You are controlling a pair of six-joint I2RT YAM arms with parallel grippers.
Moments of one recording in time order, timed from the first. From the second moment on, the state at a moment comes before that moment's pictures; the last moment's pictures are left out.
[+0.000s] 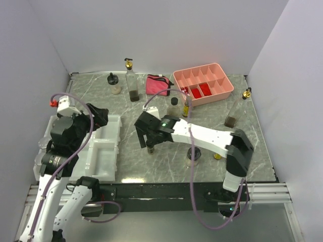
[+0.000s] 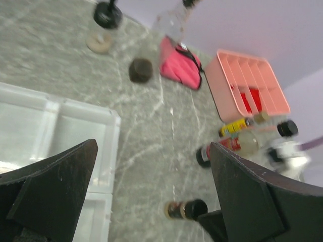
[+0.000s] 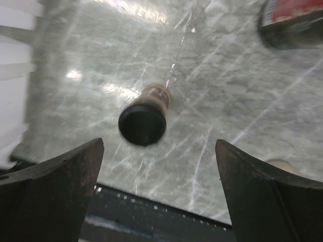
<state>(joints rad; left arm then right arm) -0.20 0.58 0.89 -0.48 -0.11 -0.54 1.08 1.77 1.50 -0.86 0.34 0.69</state>
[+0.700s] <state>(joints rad) -0.76 1.13 1.02 -0.66 -0.08 -0.59 1.10 0.93 1.02 -0.73 0.54 0.68</state>
